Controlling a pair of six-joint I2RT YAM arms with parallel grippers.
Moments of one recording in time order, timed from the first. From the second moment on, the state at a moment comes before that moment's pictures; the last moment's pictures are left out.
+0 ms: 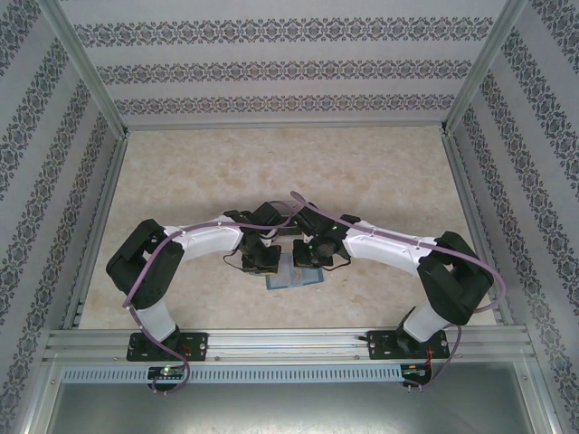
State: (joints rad) left arm -0.70 1.74 1.01 -0.66 0.32 -0.69; right arm 0.80 1.57 0.95 -0.59 -0.22 0.79
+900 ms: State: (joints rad) left arm -0.63 1.55 0.99 -0.72 0.24 -0.68; right arm 0.66 1.53 1.15 -0.79 -0.26 0.15
